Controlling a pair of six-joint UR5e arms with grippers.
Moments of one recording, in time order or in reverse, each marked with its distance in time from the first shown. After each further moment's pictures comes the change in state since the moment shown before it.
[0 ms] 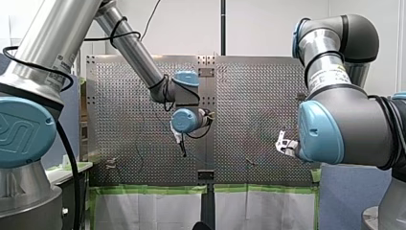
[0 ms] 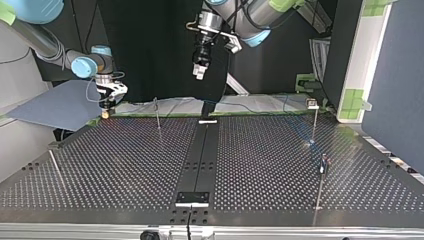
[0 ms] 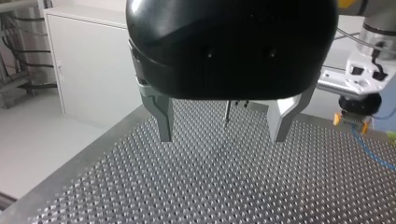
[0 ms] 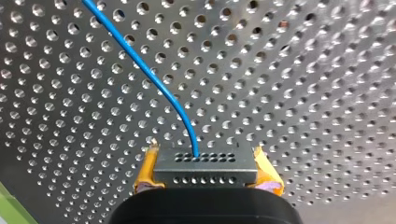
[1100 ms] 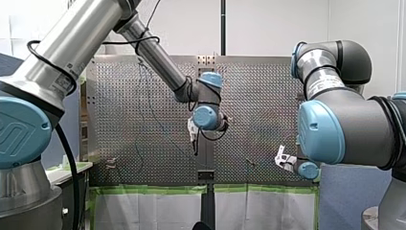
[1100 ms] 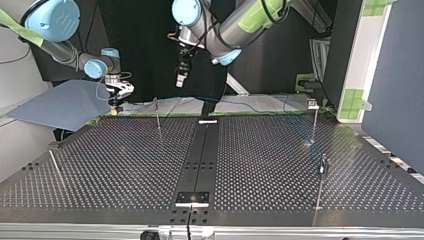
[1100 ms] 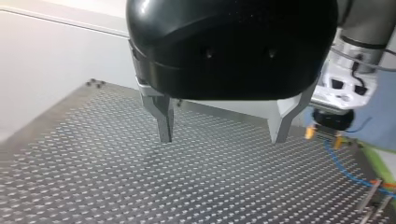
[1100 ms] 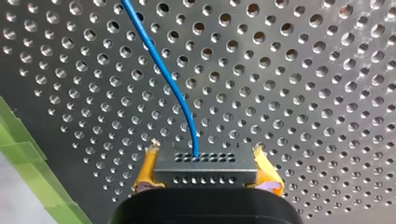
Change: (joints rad) left arm -0.043 -0.151 0.277 -0.277 0.001 0.093; right arm 0.002 0.190 -0.112 -0.061 -0.015 0.048
